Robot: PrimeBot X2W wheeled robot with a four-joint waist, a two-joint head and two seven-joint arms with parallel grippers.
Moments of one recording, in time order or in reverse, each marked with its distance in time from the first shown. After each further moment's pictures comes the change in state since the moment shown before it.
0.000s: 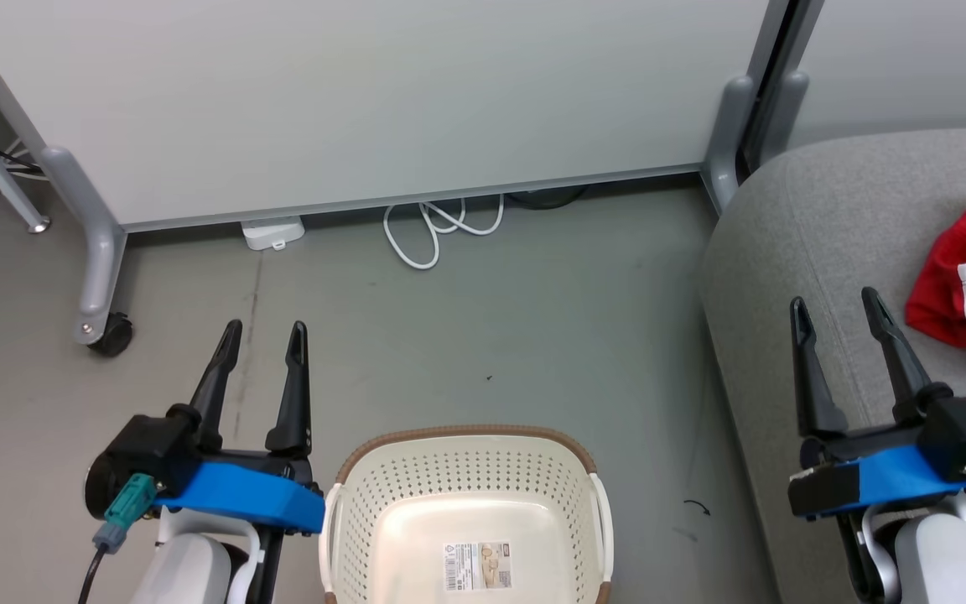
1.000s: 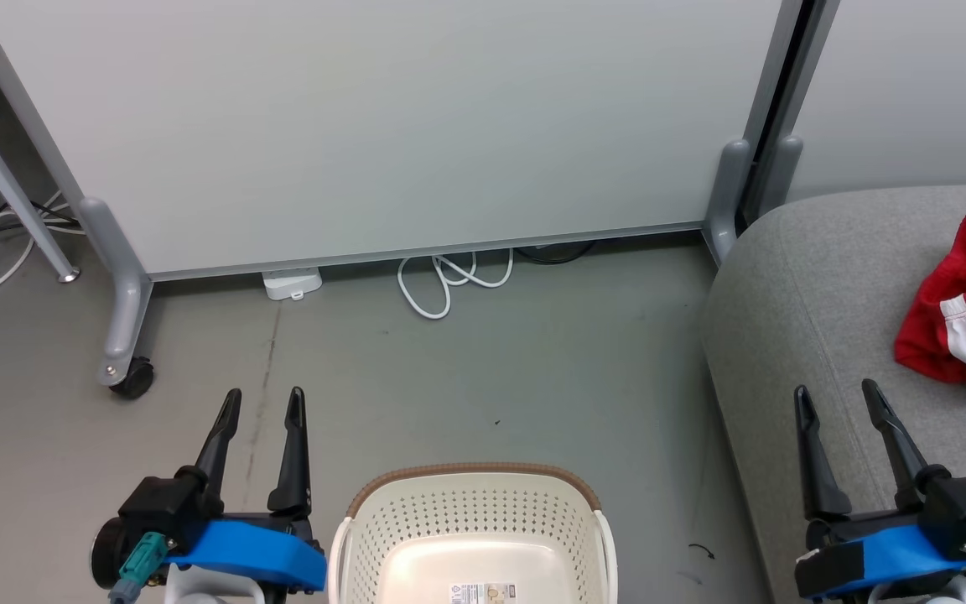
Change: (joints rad) left arm 0.126 -0.077 0.104 0.021 0.094 -0.030 0.000; right arm 0.173 0.017 -0.014 -0.026 0.019 0.000 0.000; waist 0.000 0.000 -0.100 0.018
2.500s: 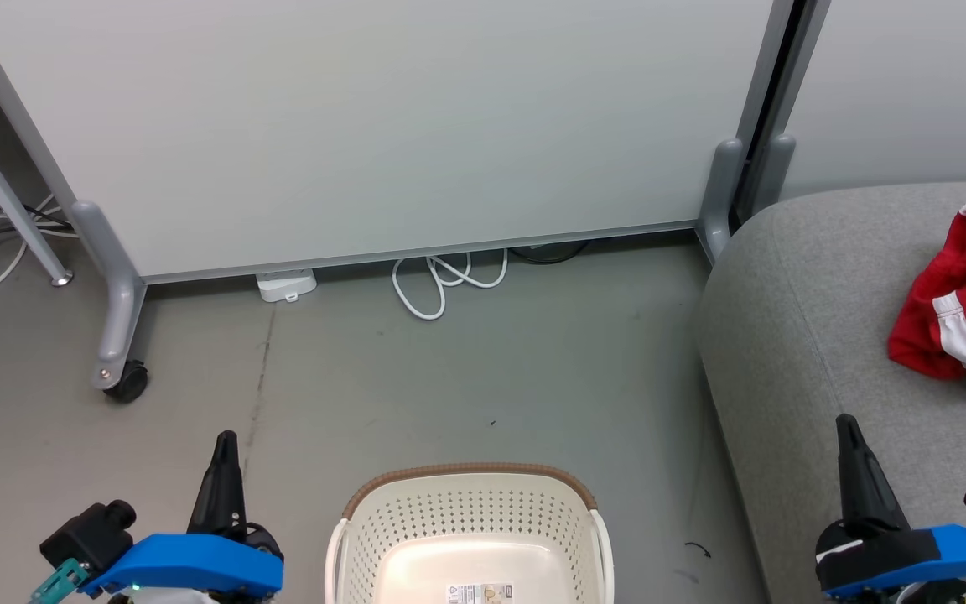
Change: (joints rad) left arm 0.039 -0.020 0.075 0.024 -0.468 -0.001 0.138; right arm 0.008 0.007 -0.007 0.069 0.556 0.000 0.138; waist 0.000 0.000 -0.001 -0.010
